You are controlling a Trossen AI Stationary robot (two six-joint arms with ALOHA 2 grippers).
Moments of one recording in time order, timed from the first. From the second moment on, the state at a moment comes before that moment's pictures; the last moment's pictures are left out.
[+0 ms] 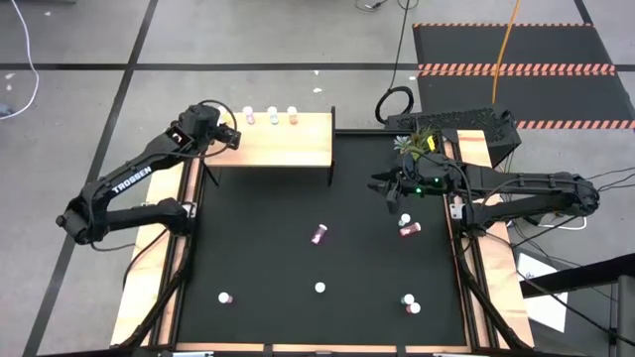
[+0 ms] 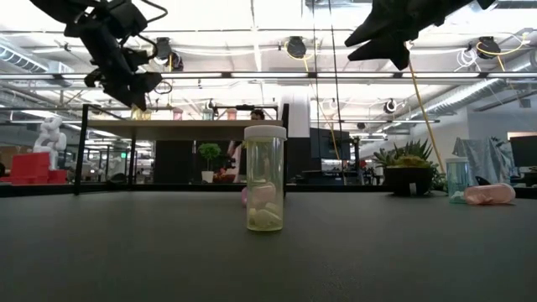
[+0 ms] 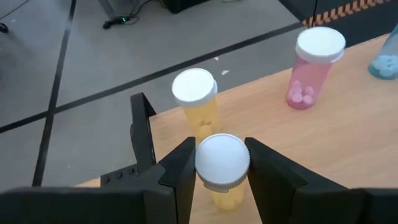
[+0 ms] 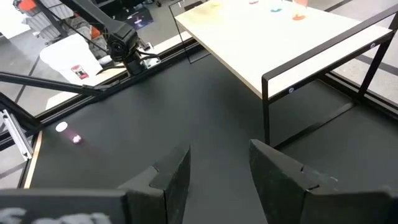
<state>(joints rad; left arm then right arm) 0.88 0.98 0.78 -0.46 -0.39 -0.11 -0.12 0.93 0.76 -0.26 0.13 0.40</state>
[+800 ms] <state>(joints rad) 0.87 0.87 0.77 -0.42 -0.35 -0.05 -0.12 0.93 0.76 -0.26 0.13 0.40</state>
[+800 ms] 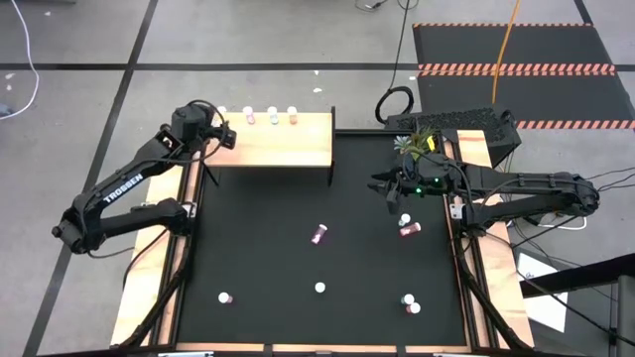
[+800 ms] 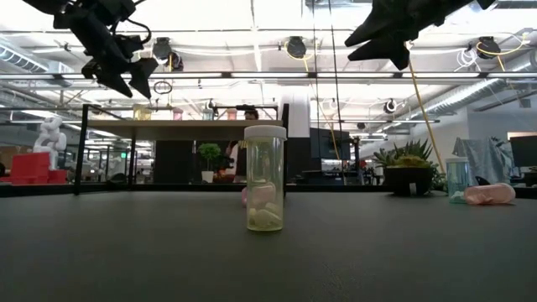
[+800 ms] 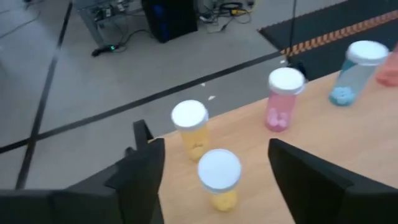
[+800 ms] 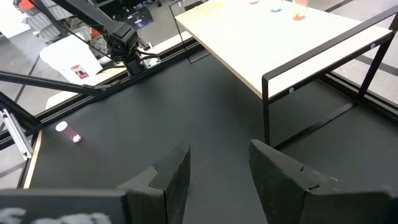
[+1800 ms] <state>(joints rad) -0.13 0.90 1.10 -0.95 -0.26 -0.49 -0.07 0.94 0.75 -0.04 0.02 0.45</state>
